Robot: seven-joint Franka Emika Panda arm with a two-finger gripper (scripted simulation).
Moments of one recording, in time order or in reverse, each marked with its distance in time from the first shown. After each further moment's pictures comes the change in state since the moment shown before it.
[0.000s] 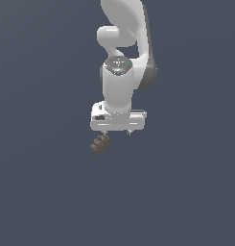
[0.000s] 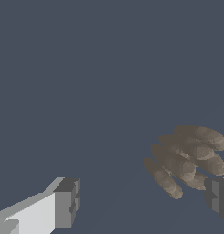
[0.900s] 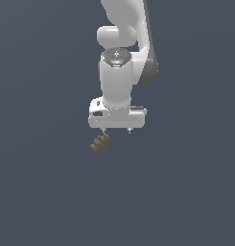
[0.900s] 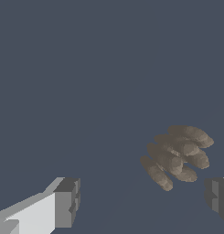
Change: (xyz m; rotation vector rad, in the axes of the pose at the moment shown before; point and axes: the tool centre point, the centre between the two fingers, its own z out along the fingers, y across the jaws) arm 0.003 0.003 -0.019 0.004 0.006 0.027
